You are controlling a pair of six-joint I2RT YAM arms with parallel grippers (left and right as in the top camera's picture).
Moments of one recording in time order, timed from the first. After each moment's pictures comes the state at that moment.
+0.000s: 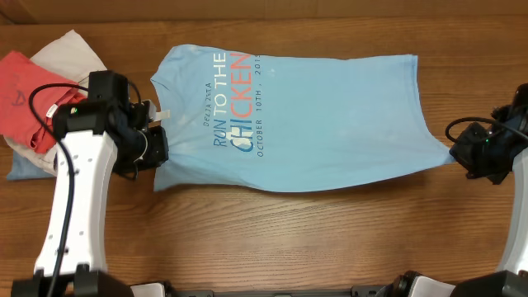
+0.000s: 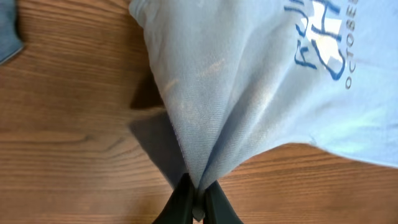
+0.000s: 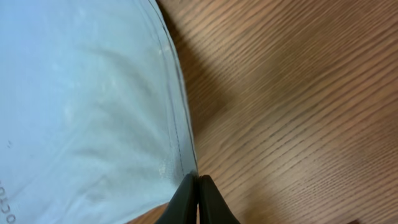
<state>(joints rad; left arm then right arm) 0.10 1.50 1.35 -1.27 0.17 -0.12 -0.43 1.43 1.35 -1.26 -0.11 0.29</state>
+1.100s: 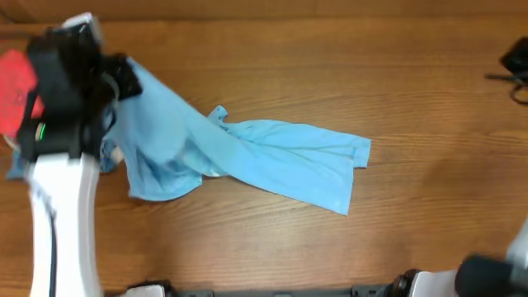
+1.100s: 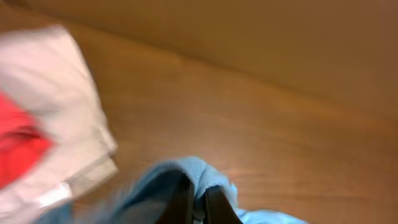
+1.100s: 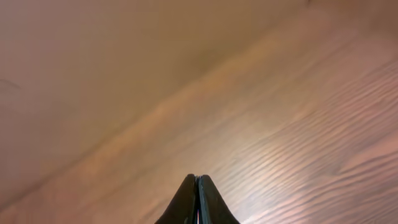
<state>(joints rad) 0.10 1.42 1.54 -0.76 0.09 -0.26 -0.43 1.59 1.79 -0.91 -0.27 0.31</state>
